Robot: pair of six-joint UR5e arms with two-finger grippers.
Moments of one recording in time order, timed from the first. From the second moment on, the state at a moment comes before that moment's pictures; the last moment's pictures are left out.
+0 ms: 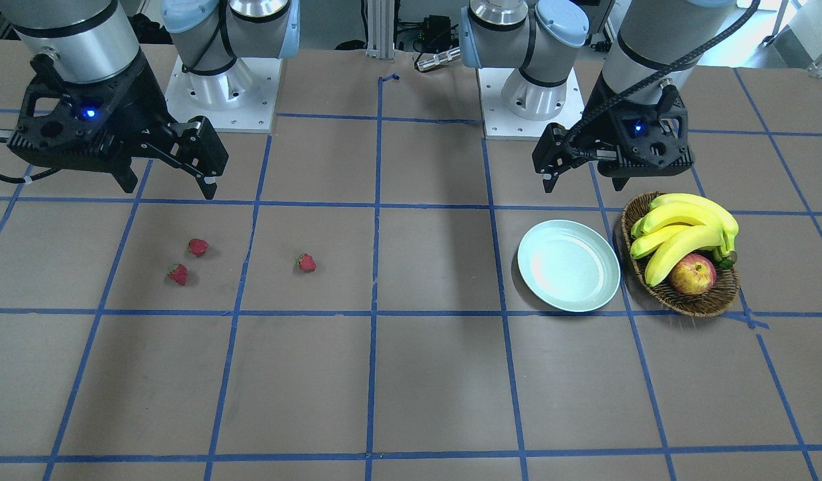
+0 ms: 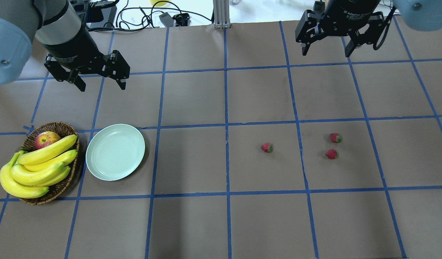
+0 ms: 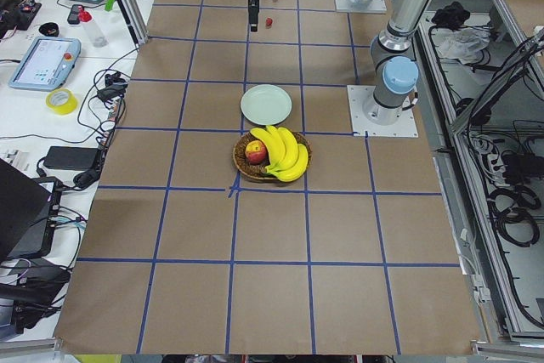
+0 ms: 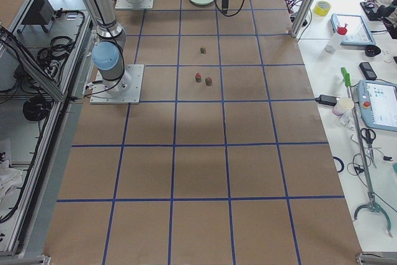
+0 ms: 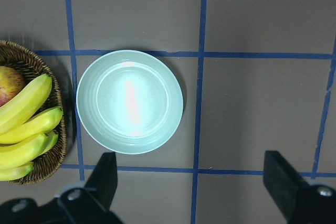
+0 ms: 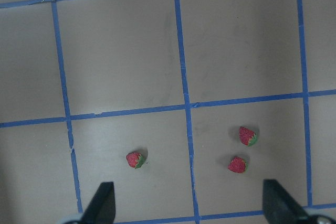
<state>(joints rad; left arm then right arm) -1.54 -1.58 -1.57 -1.55 1.62 0.00 1.59 -1.49 1.42 -1.58 -1.56 0.11</state>
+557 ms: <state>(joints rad) -1.54 -1.58 -1.58 -1.54 1.62 0.00 1.59 -1.49 1.43 -1.58 -1.55 0.10</state>
